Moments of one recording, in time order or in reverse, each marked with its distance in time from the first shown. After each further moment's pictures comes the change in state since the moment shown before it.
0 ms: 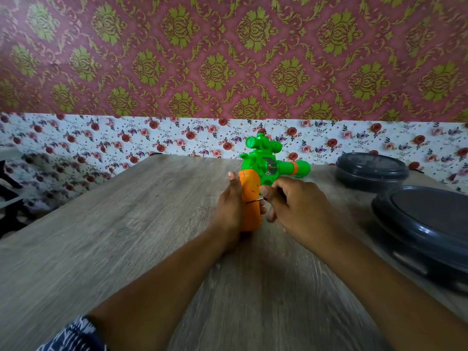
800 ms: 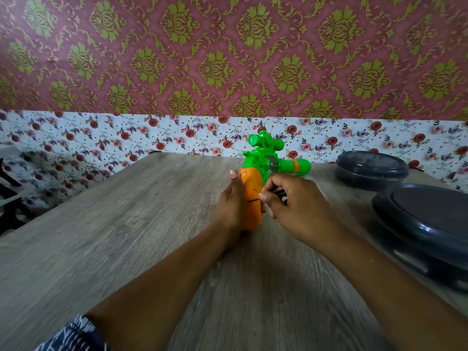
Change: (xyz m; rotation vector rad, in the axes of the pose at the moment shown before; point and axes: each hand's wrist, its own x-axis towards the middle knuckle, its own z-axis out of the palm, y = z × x) left_hand 0.000 -0.001 0.000 0.112 0.024 0.056; right_hand 0.001 -0.001 0.000 0.145 -0.017 -0.056
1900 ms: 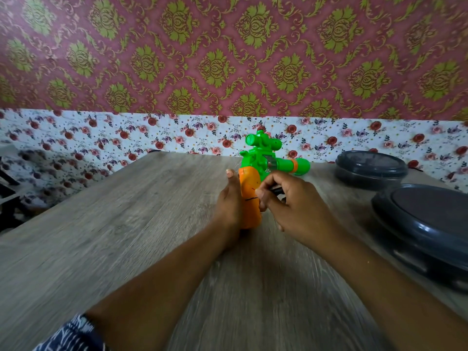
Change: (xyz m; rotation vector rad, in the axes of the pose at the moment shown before) left_hand -0.002 0.004 0.001 -0.049 0.056 -0.085; right_hand -0.002 0.001 0.005 0.120 -0.011 -0.015
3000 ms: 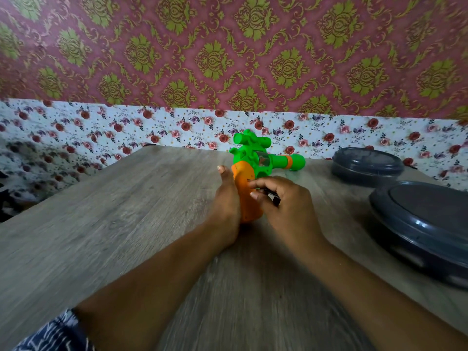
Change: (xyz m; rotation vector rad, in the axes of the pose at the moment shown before) left_hand 0.010 -0.005 0.002 -0.197 -0.004 -0.175; right_hand -0.002 0.013 0.027 -0.028 0.222 -0.043
